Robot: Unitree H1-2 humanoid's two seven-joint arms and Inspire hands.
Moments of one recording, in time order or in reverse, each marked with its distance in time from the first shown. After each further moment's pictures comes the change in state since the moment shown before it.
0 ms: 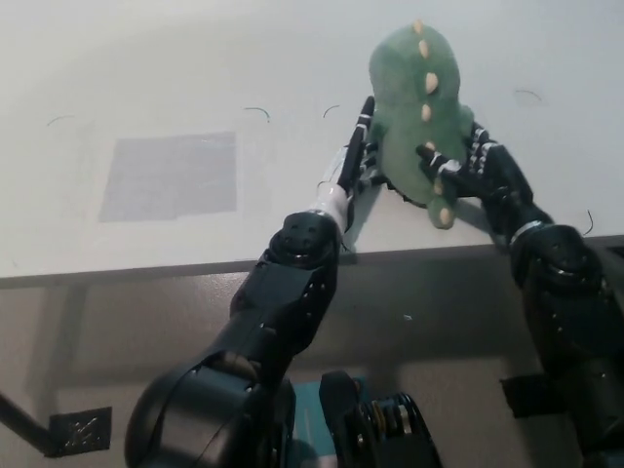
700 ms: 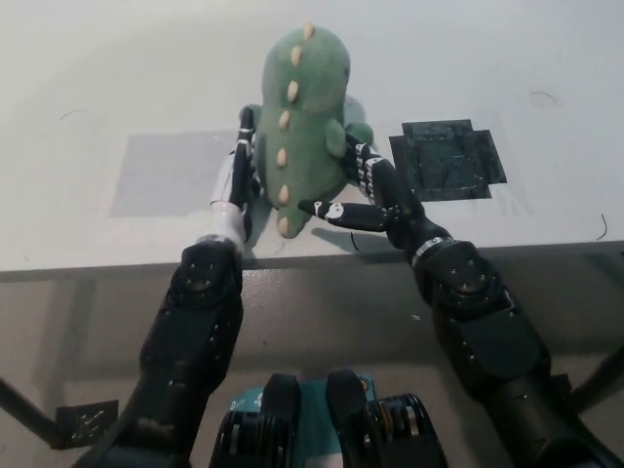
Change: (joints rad) left_arm 0.259 0.144 0.000 -0.387 0.011 -0.043 0.027; right_arm 0.004 0.134 0.181 -0.053 -0.069 -0.083 0.003
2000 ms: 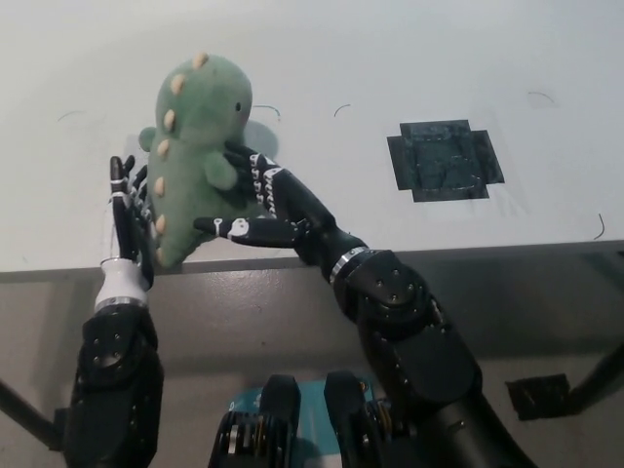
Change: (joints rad) left_arm 0.281 0.066 0.129 -0.406 -0.020 0.066 0.058; right_arm 0.030 0.161 0.038 -0.164 0.005 0.111 0.097
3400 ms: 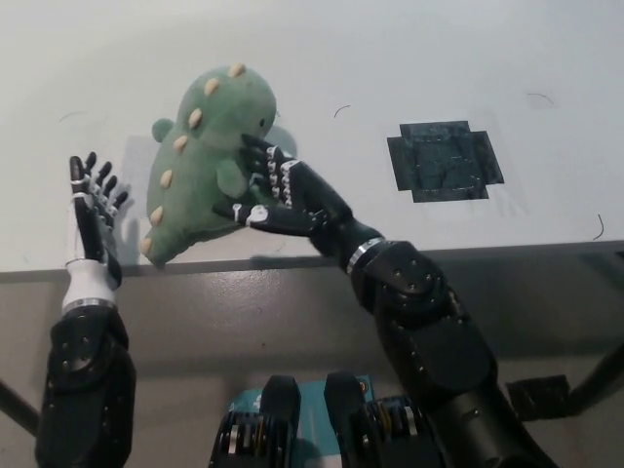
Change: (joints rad) left_arm 0.006 0.051 0.036 -0.020 -0.026 -0.027 -0.008; right_arm -0.021 -0.037 -0.067 0.009 0.004 0.000 0.026
